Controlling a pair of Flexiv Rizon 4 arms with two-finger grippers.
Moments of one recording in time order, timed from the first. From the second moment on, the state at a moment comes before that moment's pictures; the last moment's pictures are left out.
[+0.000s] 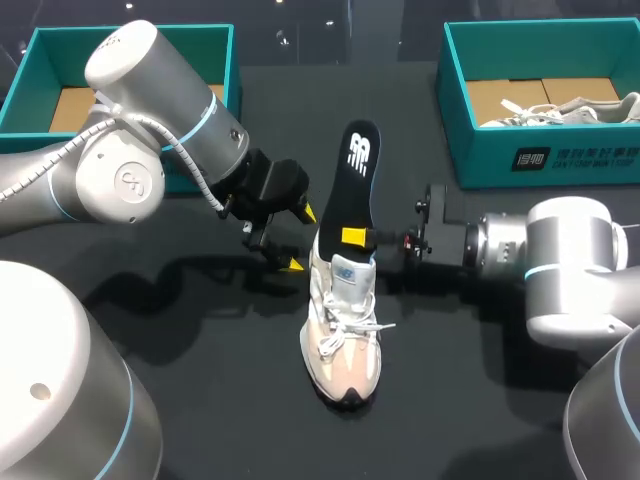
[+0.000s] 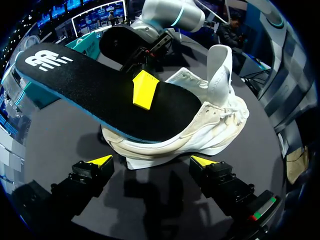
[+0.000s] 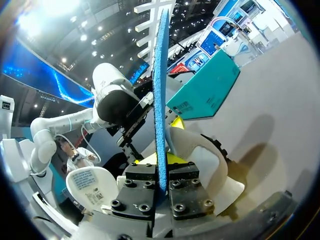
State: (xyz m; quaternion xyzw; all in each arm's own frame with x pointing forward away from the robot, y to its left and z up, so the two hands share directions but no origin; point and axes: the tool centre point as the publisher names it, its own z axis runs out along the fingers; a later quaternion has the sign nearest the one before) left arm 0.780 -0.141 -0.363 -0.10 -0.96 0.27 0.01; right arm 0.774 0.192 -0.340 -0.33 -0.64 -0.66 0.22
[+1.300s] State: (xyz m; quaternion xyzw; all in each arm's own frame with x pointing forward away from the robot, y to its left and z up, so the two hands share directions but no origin) left arm 0.780 -0.141 -0.363 -0.10 -0.96 0.27 0.01; right arm 0.742 0.206 -0.339 -0.27 -0.67 -0.64 0.27
